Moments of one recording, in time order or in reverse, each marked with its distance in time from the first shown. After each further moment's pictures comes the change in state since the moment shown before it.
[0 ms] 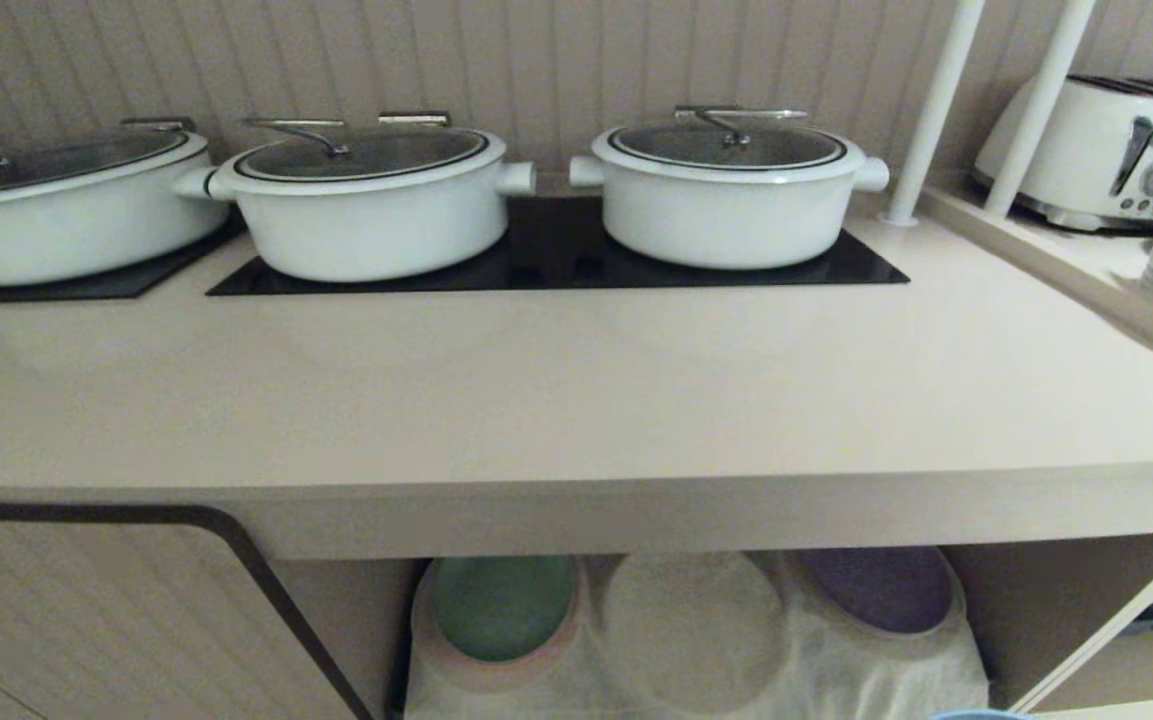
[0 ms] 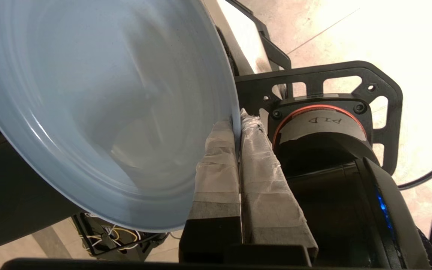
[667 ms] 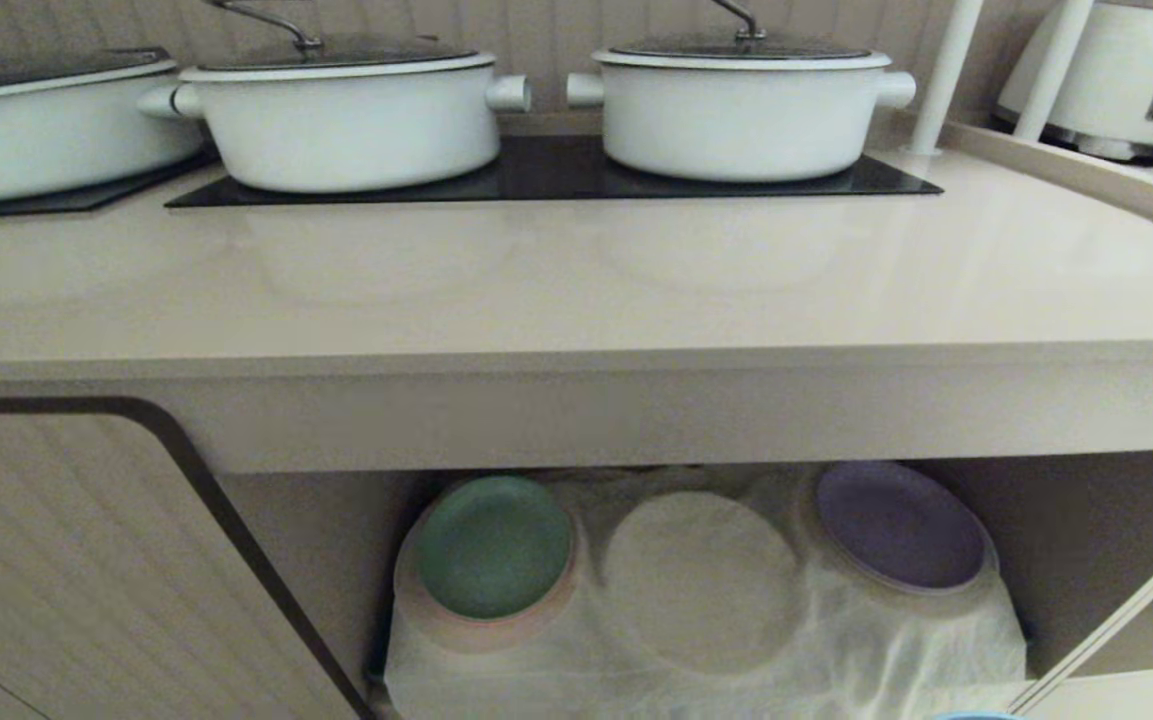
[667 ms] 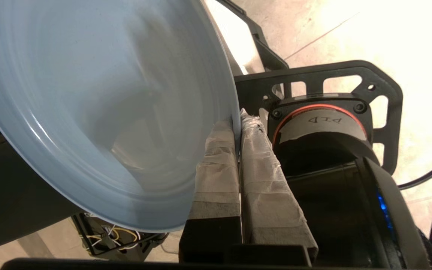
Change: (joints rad) left arm 0.000 0.000 0.000 0.000 0.000 0.000; right arm 0.000 0.000 0.002 -0.001 0.000 0.001
